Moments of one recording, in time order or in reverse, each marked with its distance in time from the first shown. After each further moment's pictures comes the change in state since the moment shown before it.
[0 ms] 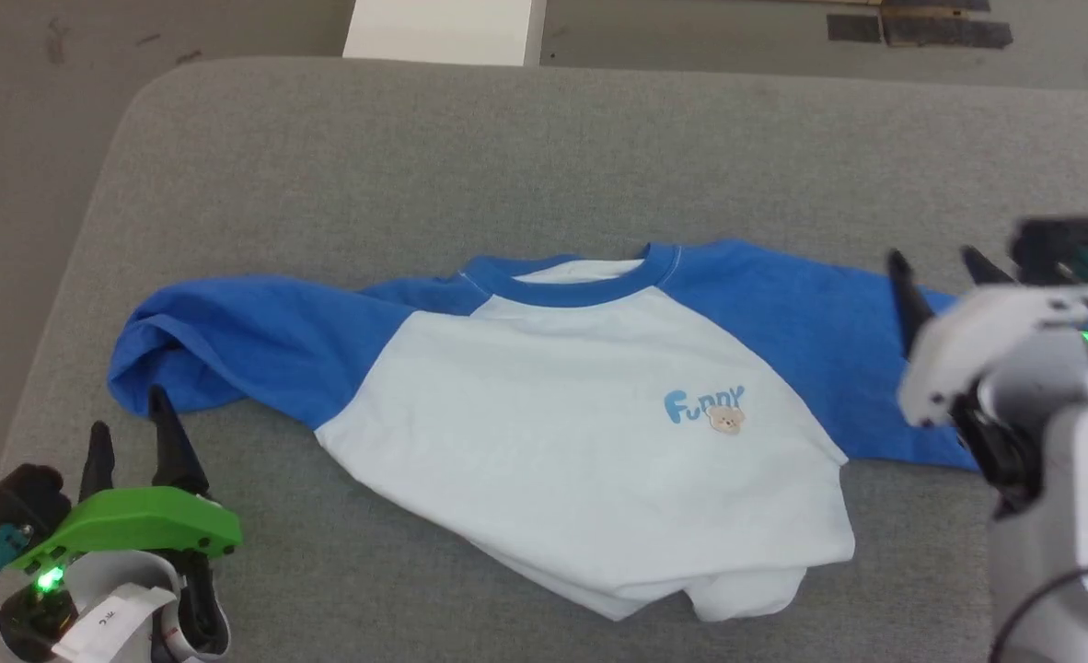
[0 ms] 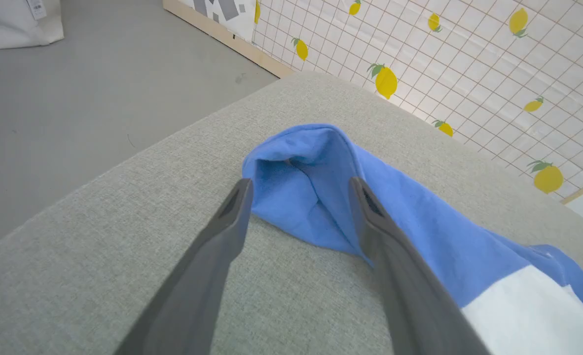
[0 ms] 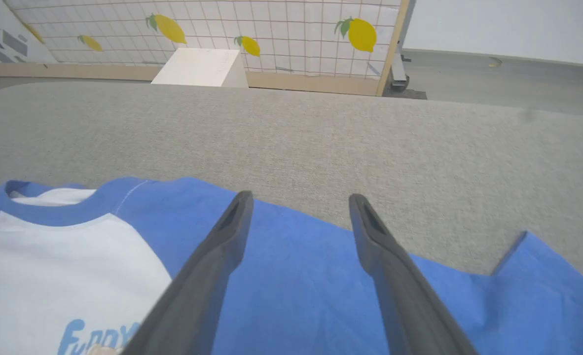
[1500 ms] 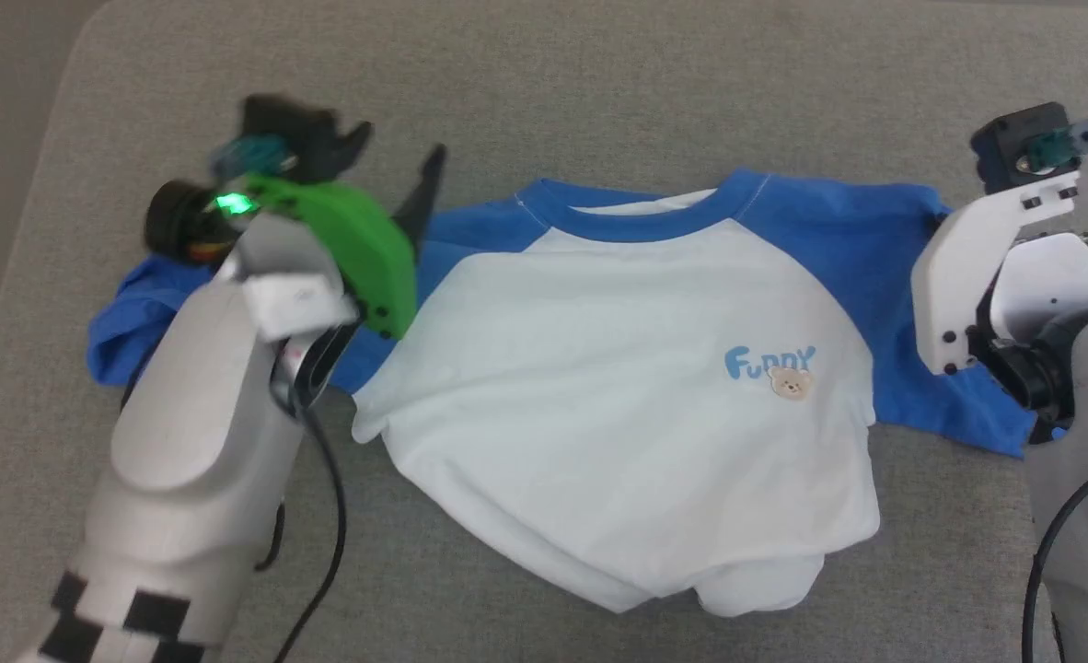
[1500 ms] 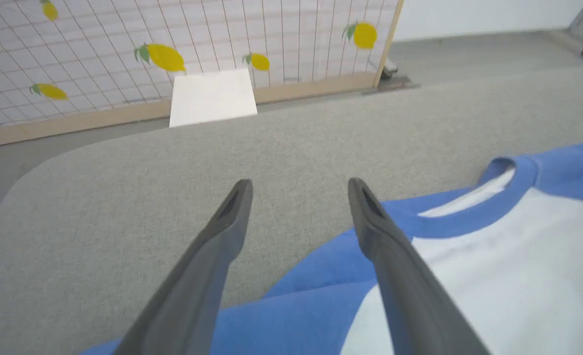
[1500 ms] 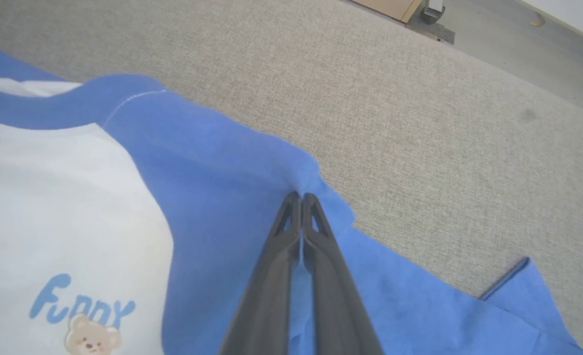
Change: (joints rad) left arm -0.543 0.086 -0.429 0.067 0.193 -0.254 0.427; right arm -0.164 -0.148 0.164 -0.019 -0.006 0.000 0.381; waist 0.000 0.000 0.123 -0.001
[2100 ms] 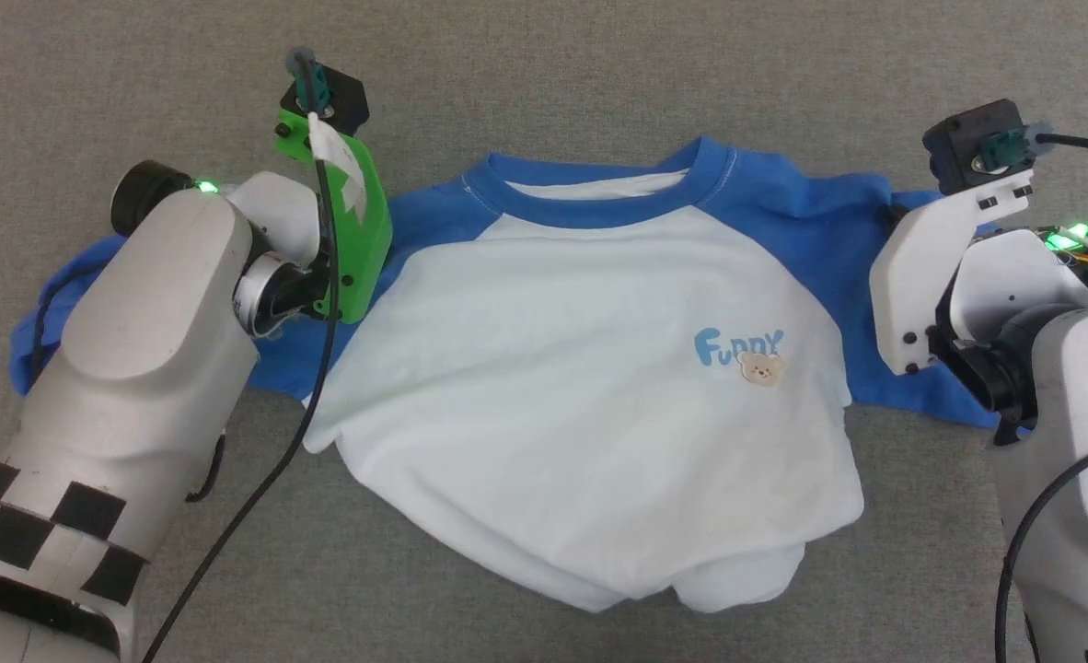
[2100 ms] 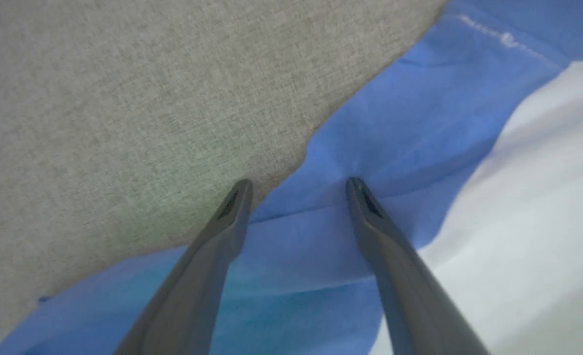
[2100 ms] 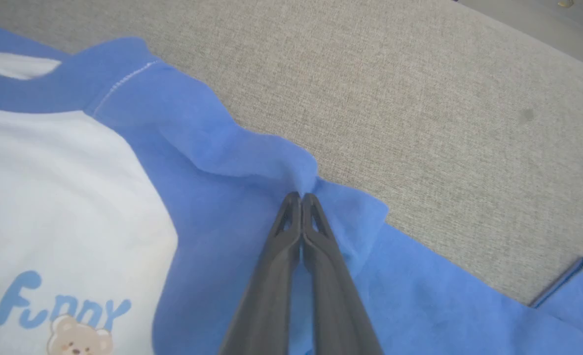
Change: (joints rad) left arm -0.280 0.137 -0.362 0.284 -0.242 -0.001 0.597; right arm -0.011 0.032 0.053 -0.006 0.008 0.000 -0.036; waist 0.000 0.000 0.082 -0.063
